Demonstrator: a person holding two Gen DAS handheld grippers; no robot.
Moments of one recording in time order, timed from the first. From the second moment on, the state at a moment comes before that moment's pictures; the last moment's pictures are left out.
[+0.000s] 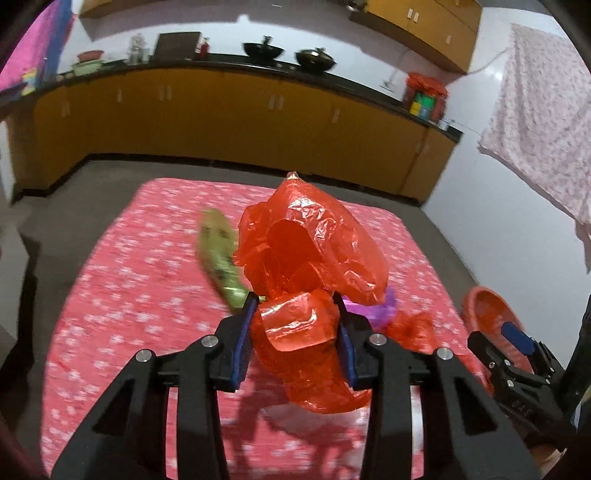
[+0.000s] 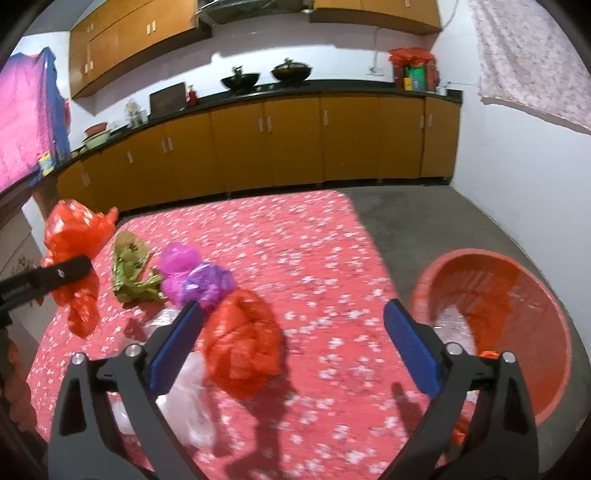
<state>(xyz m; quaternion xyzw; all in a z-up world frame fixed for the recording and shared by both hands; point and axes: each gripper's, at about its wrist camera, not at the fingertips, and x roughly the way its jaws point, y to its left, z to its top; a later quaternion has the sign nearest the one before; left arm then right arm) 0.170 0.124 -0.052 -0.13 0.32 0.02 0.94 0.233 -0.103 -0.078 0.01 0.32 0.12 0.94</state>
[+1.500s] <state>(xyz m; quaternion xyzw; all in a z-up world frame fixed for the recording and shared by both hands) 0.157 0.092 -0.045 -0.10 0.33 -0.02 0.94 0.226 -0.146 -0.065 0.05 0.33 0.10 0.94</state>
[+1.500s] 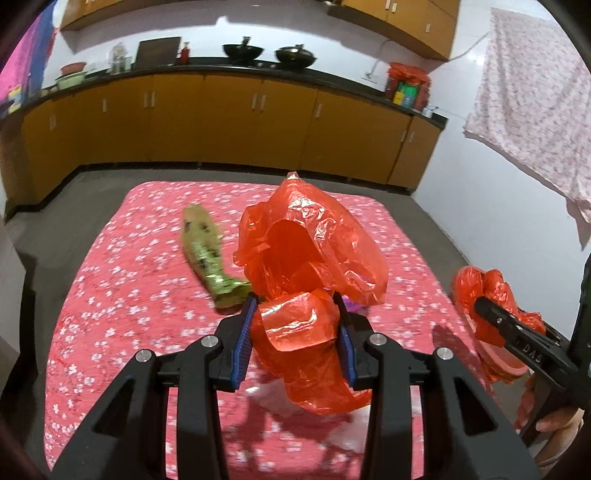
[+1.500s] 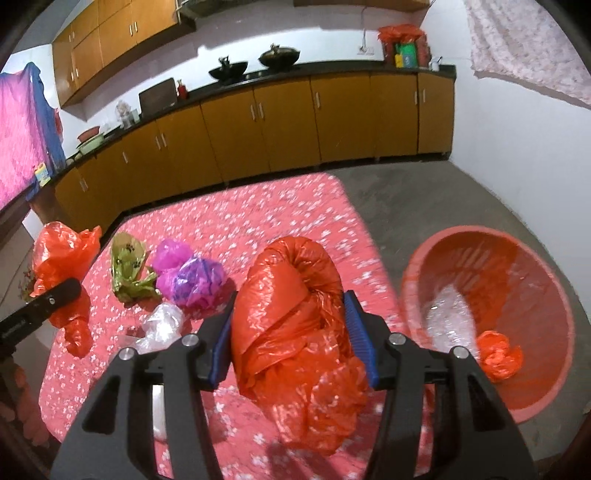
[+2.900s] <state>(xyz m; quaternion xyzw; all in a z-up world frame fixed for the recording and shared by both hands) 0.229 -0.155 -0.040 -0.03 0.34 -0.25 0.90 0.182 -0.343 -0.050 0.09 0.26 -0.10 0.96</state>
